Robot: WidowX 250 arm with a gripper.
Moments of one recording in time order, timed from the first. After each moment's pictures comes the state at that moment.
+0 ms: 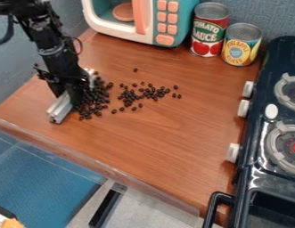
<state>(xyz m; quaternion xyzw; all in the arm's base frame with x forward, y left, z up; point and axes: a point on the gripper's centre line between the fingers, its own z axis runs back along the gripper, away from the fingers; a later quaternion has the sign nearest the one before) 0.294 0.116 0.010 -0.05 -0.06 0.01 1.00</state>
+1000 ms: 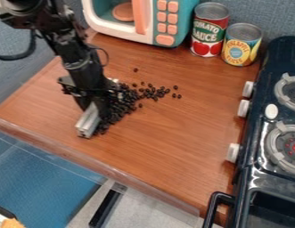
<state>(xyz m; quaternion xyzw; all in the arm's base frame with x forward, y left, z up) 0.290 0.053 0.010 -0.08 -0.08 0.04 0.99</state>
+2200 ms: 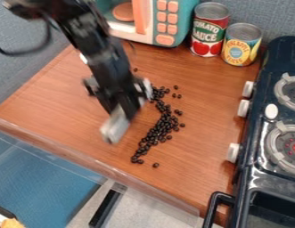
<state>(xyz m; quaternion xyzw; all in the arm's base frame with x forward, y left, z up) 0.283 0.030 0.059 -0.15 -0.09 0.03 0.98</state>
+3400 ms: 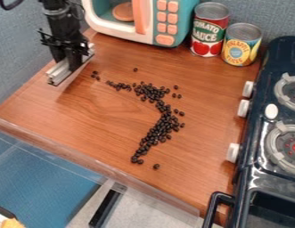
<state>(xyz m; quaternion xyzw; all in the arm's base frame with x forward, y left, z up) 0.363 0.174 0.029 0.01 -0.04 -0.01 1.00</state>
